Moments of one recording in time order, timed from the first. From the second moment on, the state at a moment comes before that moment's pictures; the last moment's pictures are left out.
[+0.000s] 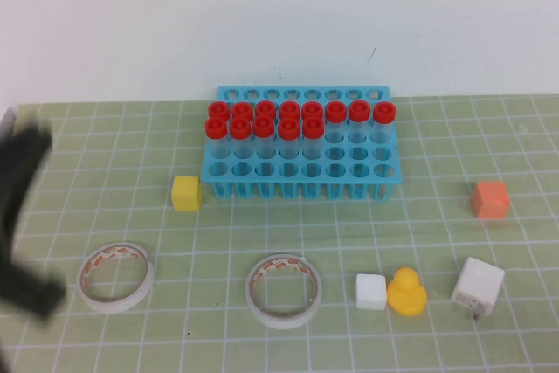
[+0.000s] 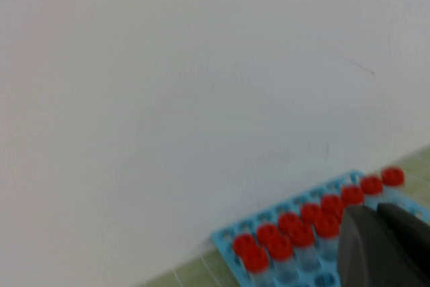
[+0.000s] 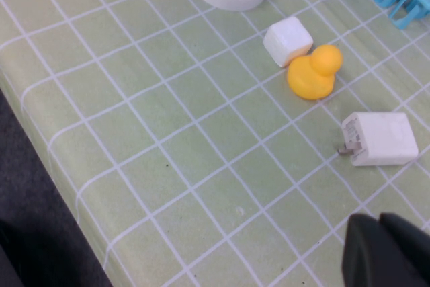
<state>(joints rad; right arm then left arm) 1.24 0.37 -0.49 -0.50 1.02 0.30 -0.38 0.62 -0.57 0.85 -0.01 -0.67</state>
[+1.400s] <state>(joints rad) 1.24 0.37 -0.49 -0.50 1.02 0.30 -0.12 -0.01 -0.25 1.17 -0.03 -1.03</state>
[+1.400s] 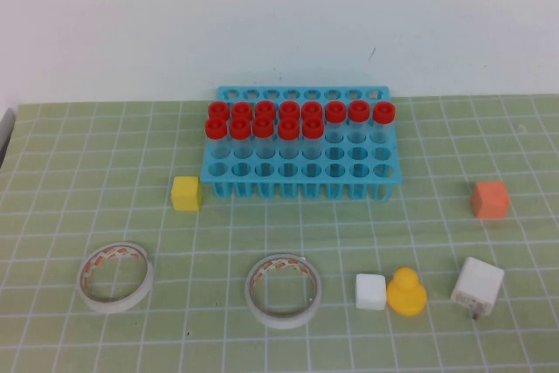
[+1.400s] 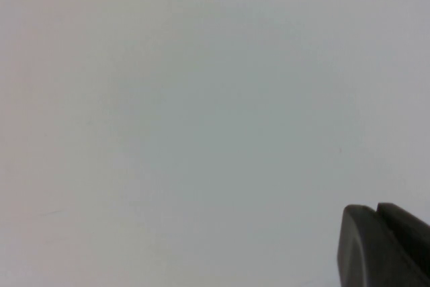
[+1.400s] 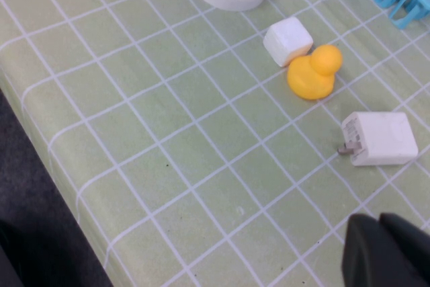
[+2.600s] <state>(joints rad) 1.24 0.37 -0.49 -0.50 1.02 0.30 -0.12 -0.02 0.02 -0.03 0.15 0.05</state>
